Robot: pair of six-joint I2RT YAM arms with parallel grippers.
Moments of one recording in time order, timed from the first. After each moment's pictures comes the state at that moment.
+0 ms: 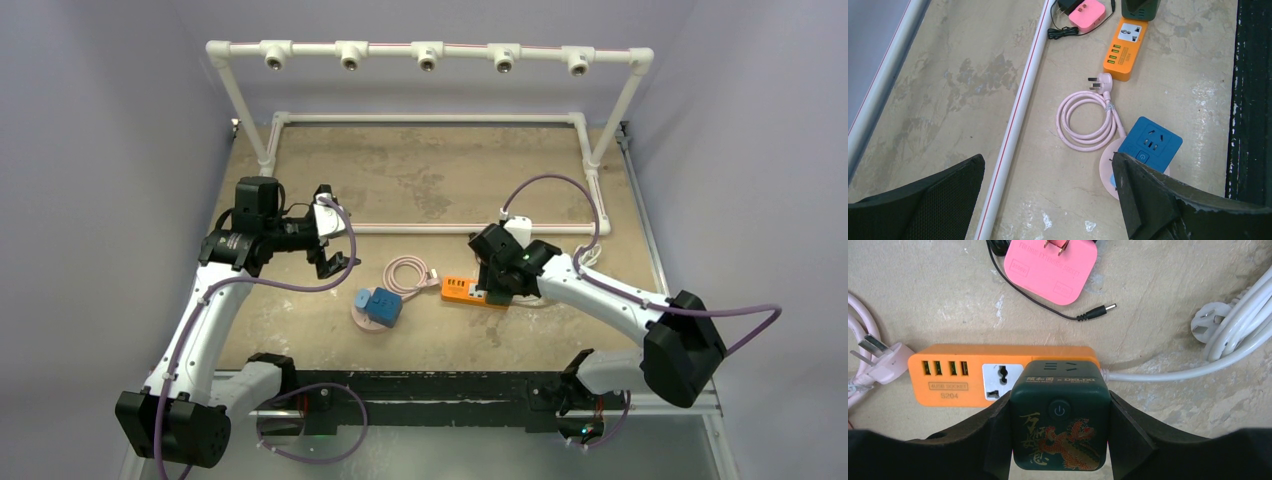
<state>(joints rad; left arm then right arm) -0.14 1.02 1.01 -0.72 0.92 0.90 0.77 1.32 0.88 -0.75 0.44 0.83</state>
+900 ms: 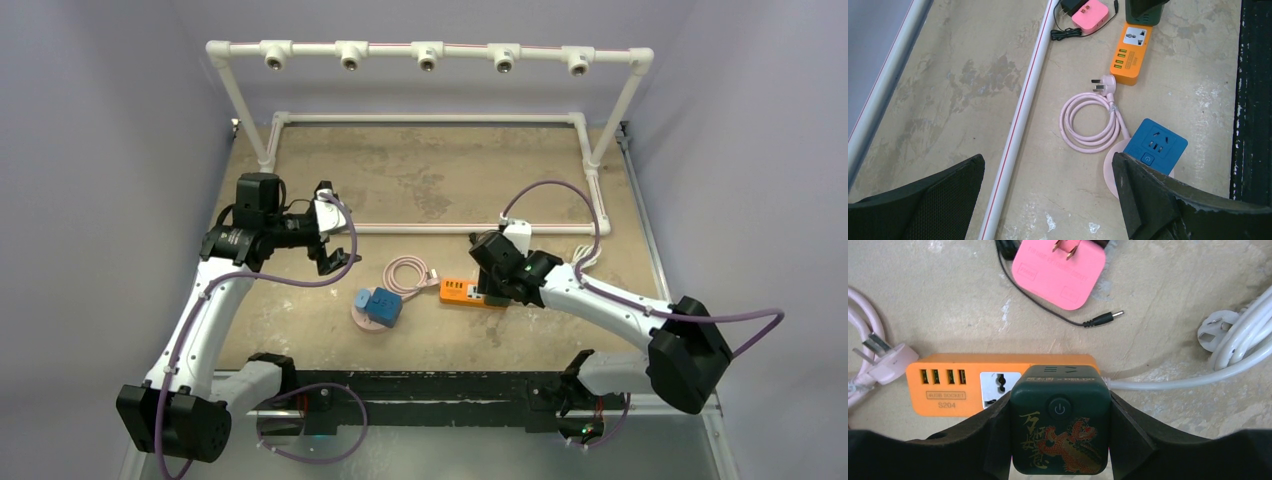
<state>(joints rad) -0.14 1.05 1.03 -0.71 0.92 0.90 0.80 1.30 0.79 -0.65 0.47 0.84</state>
